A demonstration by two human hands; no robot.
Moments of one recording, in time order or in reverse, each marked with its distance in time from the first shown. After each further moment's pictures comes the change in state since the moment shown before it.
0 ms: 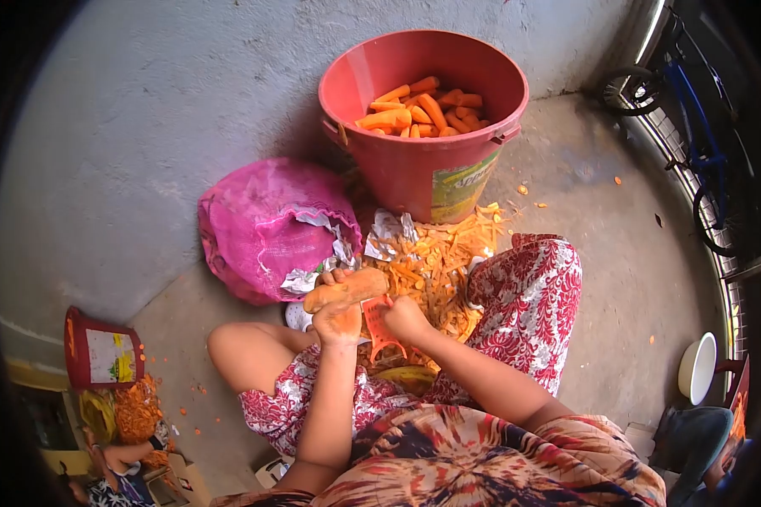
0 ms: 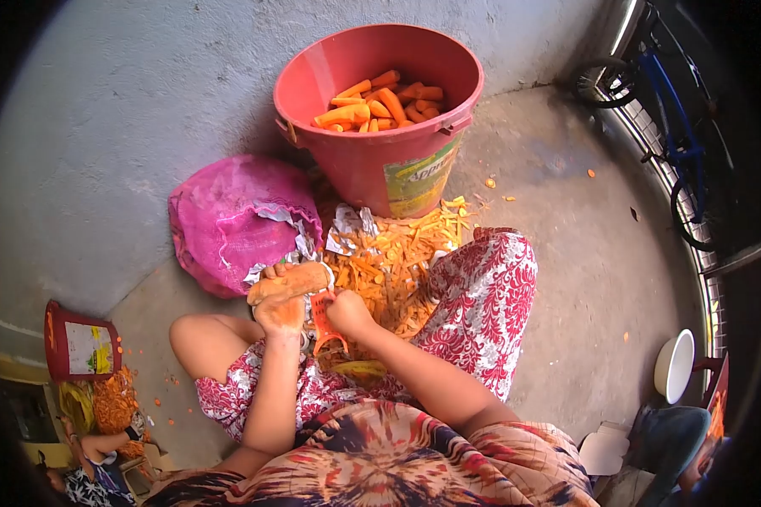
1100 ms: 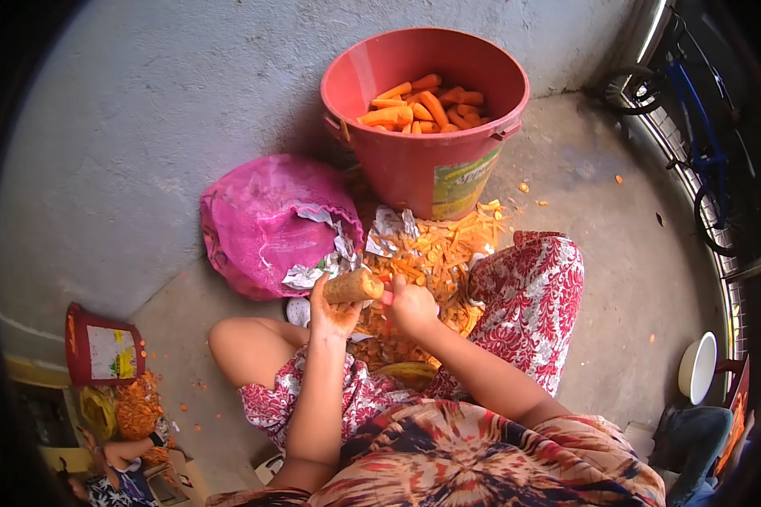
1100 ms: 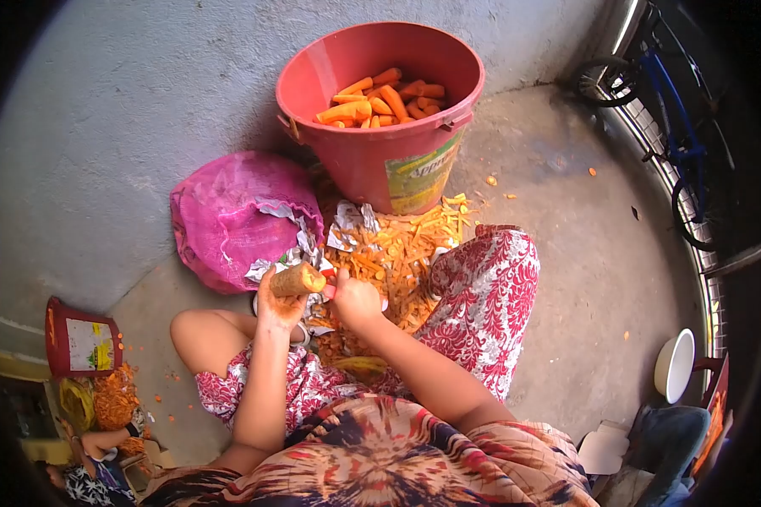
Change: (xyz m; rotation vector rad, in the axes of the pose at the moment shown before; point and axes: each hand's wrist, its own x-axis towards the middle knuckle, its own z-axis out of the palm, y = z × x) left_hand 0.008 0.015 -0.032 -0.013 0.578 -0.564; right_hand -0.003 -0.017 -0.015 -0.393 0.161 -0.071
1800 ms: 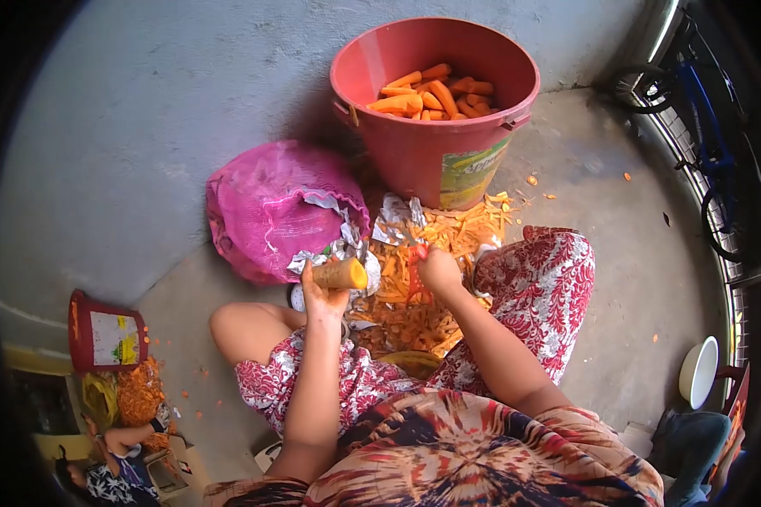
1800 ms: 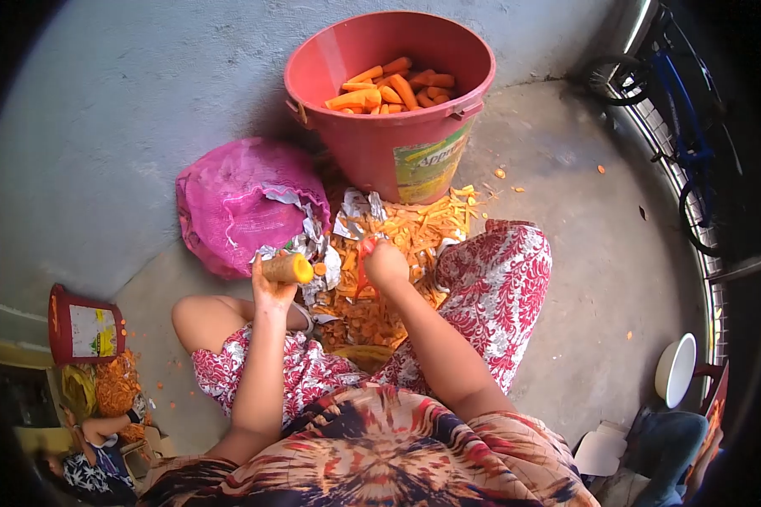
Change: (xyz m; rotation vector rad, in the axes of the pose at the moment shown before) left_hand 0.029 0.014 -0.032 -0.224 -0.012 0.174; right_hand 0.037 0.050 -0.002 0.062 -0.017 0.353
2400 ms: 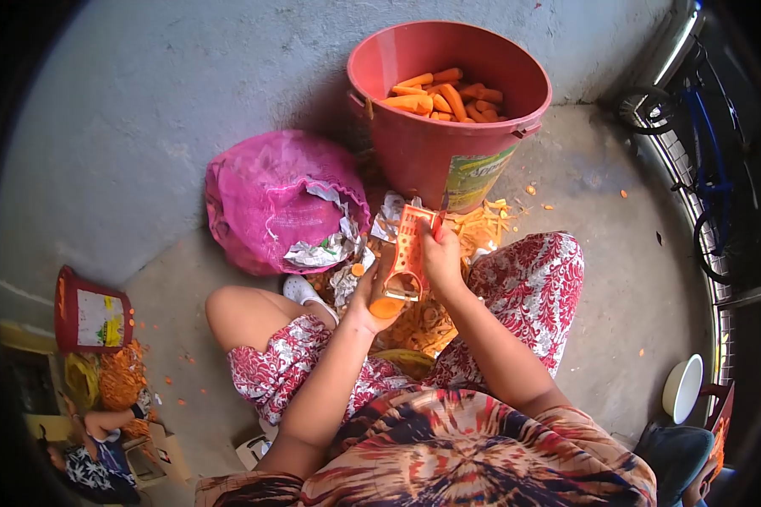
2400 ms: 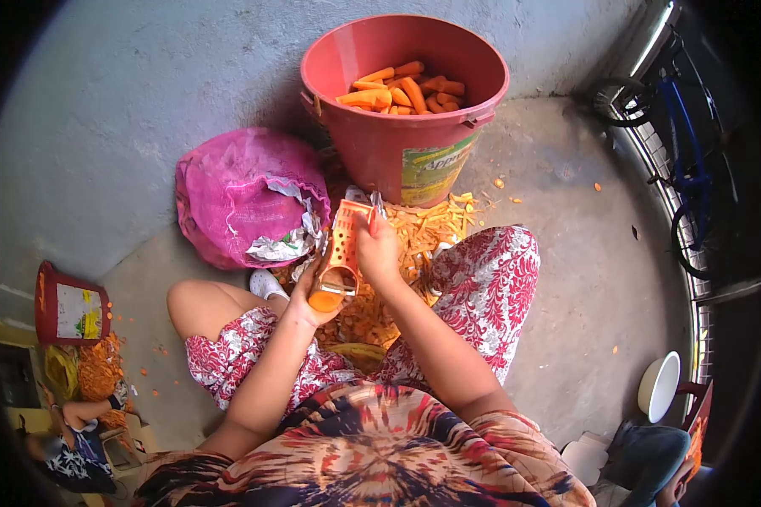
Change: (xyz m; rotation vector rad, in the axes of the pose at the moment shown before) left_hand -0.049 -0.055 0.026 0.265 -0.309 -0.620; right_hand -0.033 -0.064 -0.043 1.088 0.090 -0.234
